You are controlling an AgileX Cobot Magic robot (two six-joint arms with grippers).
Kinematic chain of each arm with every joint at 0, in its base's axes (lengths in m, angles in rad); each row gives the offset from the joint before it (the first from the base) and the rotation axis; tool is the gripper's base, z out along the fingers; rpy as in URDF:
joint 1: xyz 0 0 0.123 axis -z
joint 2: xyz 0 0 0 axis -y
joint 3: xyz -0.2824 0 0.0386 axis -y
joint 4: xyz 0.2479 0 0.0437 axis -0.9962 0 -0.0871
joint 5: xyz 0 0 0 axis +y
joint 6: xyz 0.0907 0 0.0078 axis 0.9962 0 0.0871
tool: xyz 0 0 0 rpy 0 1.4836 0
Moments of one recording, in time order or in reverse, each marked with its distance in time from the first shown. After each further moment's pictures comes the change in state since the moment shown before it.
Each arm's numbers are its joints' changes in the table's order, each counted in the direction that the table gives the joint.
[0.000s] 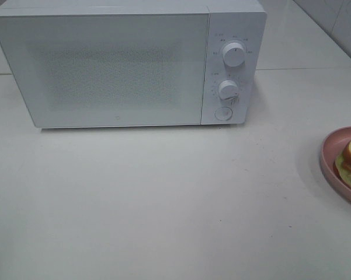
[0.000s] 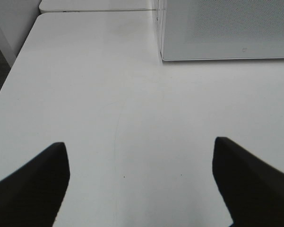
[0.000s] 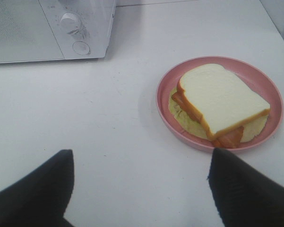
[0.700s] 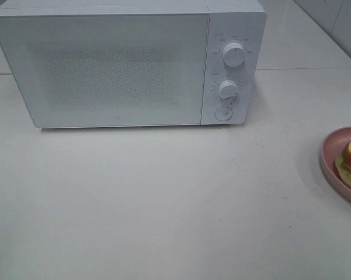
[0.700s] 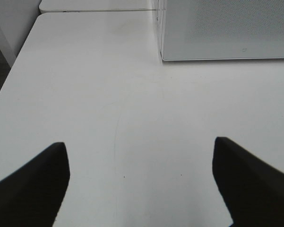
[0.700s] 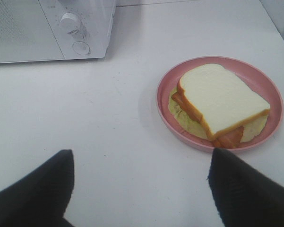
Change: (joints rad) left arm 0.000 0.000 0.000 0.000 0.000 0.000; right arm 0.000 0.000 0.000 0.000 0.000 0.000
